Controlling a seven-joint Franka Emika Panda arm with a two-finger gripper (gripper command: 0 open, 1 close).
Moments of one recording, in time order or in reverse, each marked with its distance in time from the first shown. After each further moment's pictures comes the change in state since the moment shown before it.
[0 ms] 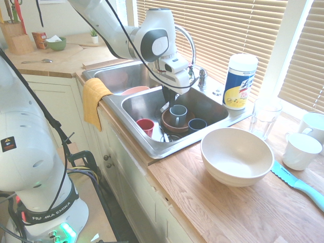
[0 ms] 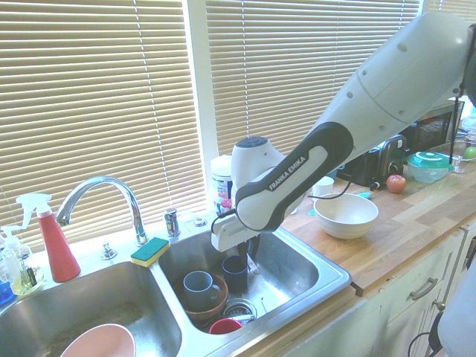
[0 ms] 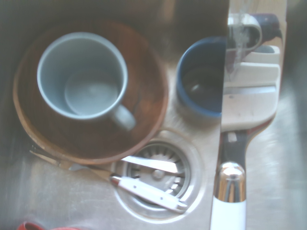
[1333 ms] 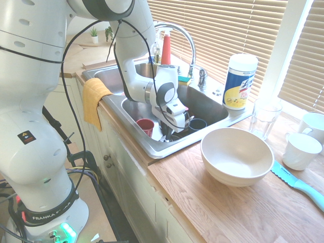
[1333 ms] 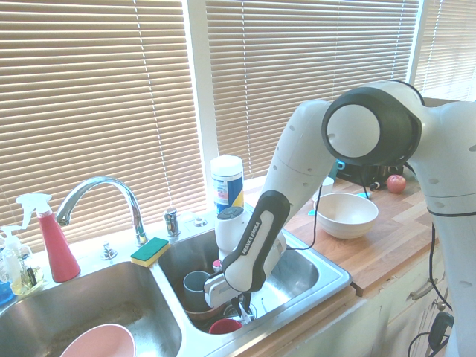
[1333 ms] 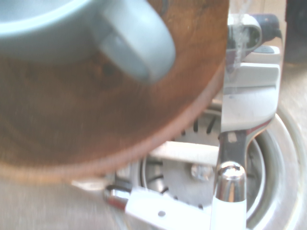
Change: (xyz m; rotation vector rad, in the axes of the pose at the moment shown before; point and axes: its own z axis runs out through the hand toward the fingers) arm -0.013 -0.024 0.174 -0.111 -0.089 0.021
